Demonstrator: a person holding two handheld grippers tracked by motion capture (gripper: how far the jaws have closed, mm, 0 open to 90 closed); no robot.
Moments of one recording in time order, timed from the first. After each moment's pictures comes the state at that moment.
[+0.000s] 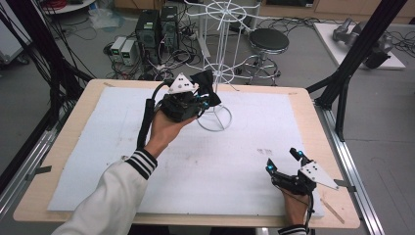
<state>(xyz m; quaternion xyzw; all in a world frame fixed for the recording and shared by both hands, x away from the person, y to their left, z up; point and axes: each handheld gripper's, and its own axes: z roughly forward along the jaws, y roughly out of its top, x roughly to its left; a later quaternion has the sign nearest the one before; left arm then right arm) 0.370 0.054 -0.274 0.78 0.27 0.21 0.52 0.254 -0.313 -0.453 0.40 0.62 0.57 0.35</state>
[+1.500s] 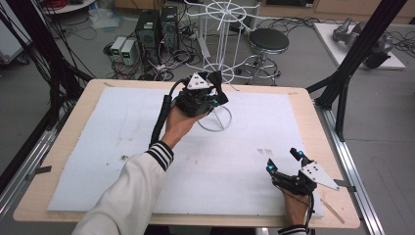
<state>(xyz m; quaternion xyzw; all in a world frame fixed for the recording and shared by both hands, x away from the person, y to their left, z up) 0.405 0.028 -0.297 0.79 0.29 0.20 0.50 0.254 -0.314 -0.453 0.40 0.62 0.58 0.36</state>
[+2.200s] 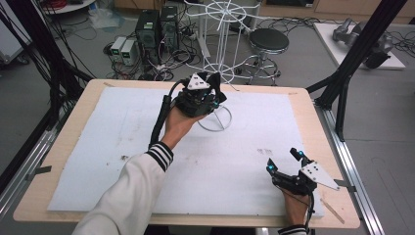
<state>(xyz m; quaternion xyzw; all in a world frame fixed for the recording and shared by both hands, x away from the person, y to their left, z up) 0.404 0.029 -0.297 0.79 0.30 0.21 0.49 0.254 -0.314 -0.453 0.40 0.61 0.58 0.35</state>
